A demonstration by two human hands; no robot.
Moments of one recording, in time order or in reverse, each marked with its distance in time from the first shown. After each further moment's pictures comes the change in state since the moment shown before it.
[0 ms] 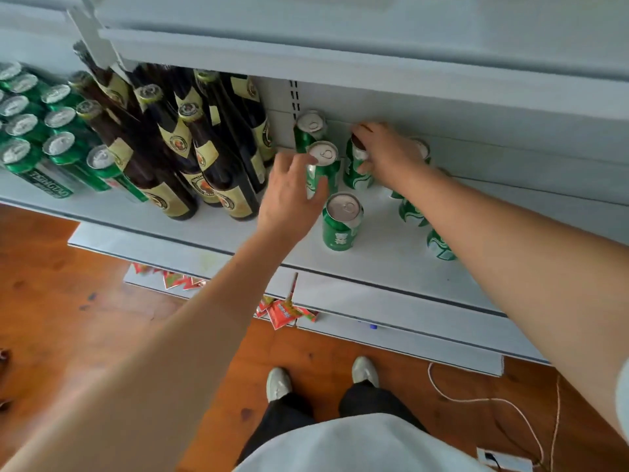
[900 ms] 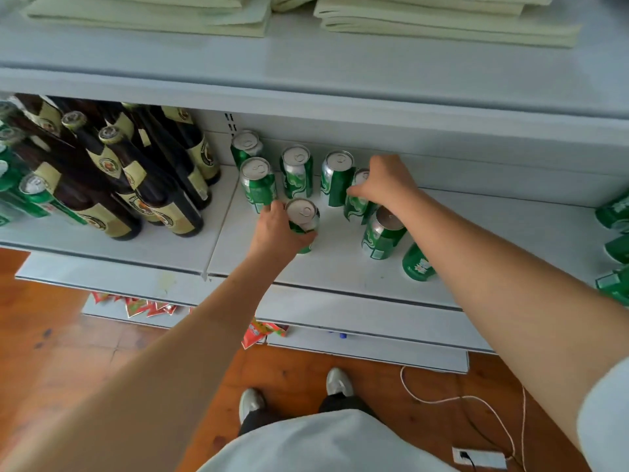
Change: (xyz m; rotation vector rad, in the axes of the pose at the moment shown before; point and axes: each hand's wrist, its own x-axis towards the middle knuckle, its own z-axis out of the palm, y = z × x) left_hand -0.022 0.058 0.061 0.020 -0.247 -0.276; right_hand -0.078 0.070 -0.033 0.258 -0.106 0.565
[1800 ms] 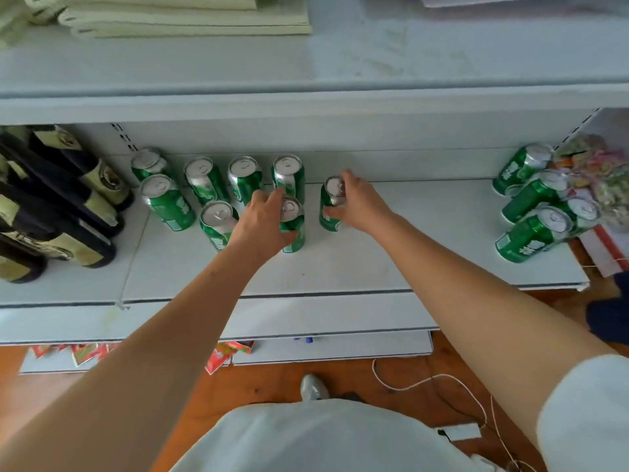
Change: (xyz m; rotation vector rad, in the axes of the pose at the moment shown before) left_hand -0.018 0.108 0.055 0.268 -0.120 0.351; right_hand -0.038 0.141 0.000 0.236 0.053 -0.123
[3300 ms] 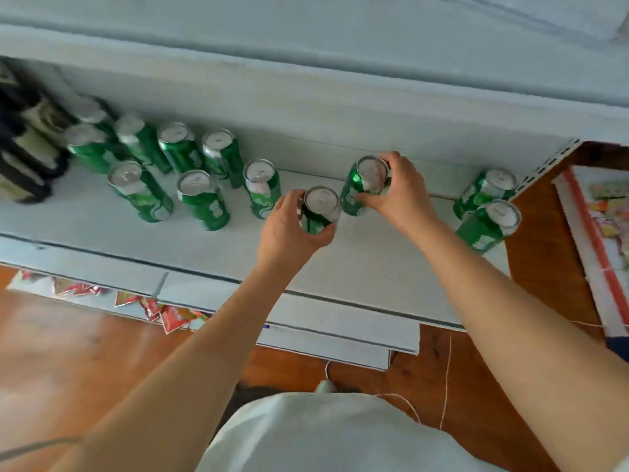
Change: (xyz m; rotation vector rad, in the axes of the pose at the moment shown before) left_hand 0.009 0.194 0.120 -0.446 0.339 -0.217; right_hand -0.005 0.180 -0.119 0.085 0.179 -0.195
